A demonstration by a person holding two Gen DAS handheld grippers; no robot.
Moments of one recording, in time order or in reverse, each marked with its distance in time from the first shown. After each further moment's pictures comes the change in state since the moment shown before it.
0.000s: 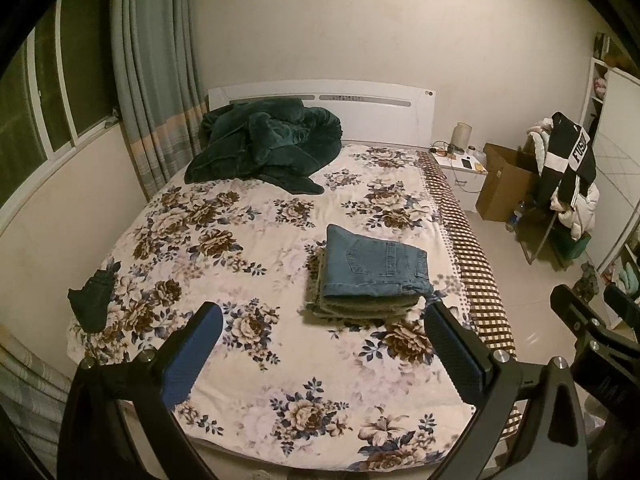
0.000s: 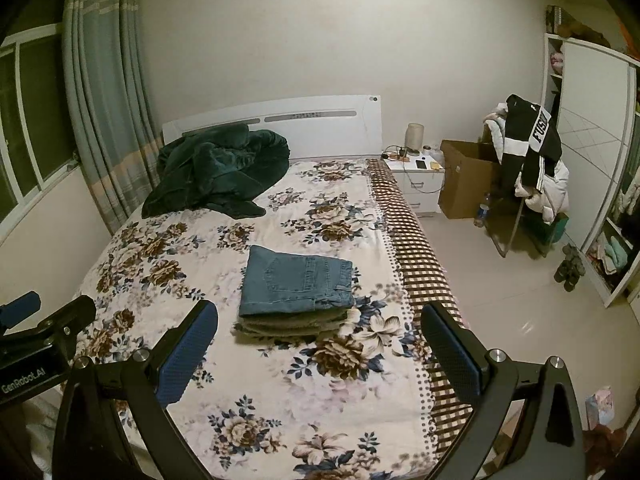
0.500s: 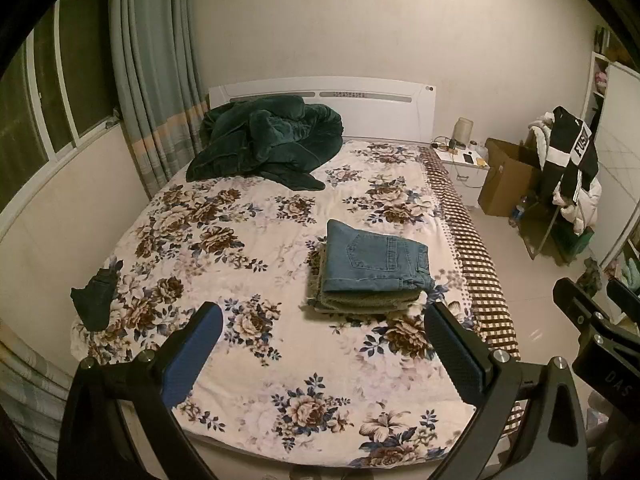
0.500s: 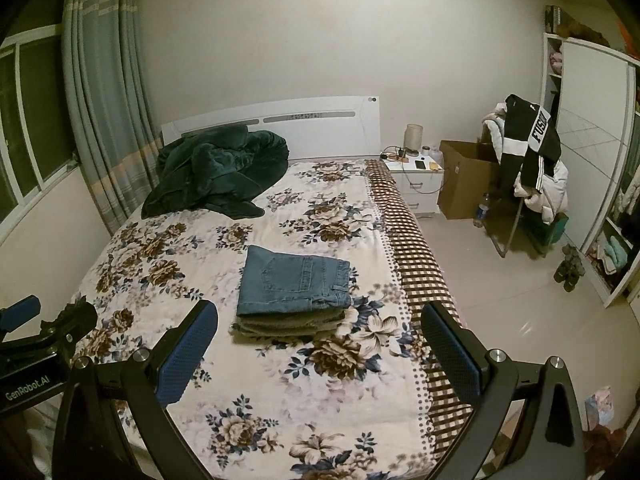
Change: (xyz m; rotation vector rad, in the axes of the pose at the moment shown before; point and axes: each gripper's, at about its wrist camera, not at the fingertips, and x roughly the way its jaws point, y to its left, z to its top) left arm -0.002 -0.002 -0.003 0.005 0.009 0.007; right arm 0.000 -0.001 -0.004 0.005 -0.003 -0.006
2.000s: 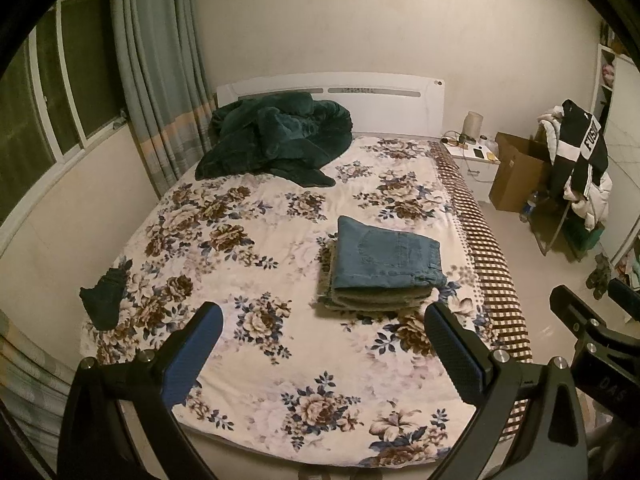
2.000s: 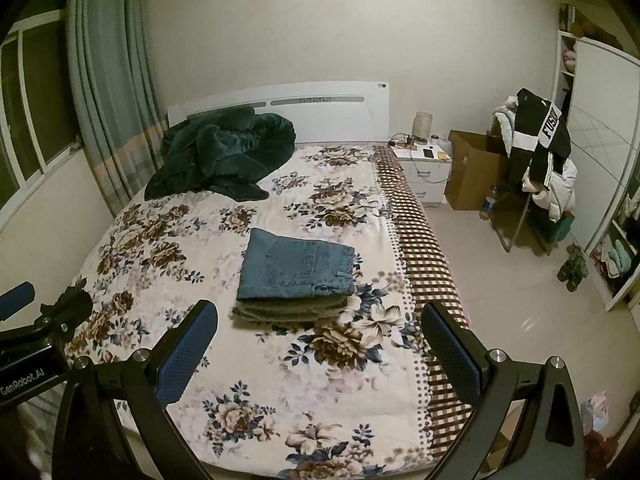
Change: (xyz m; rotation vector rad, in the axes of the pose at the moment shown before) left arm -0.006 0.013 -0.012 0.017 -0.005 0.028; right arm 0.019 -0.004 -0.022 -0.034 0.050 0.026
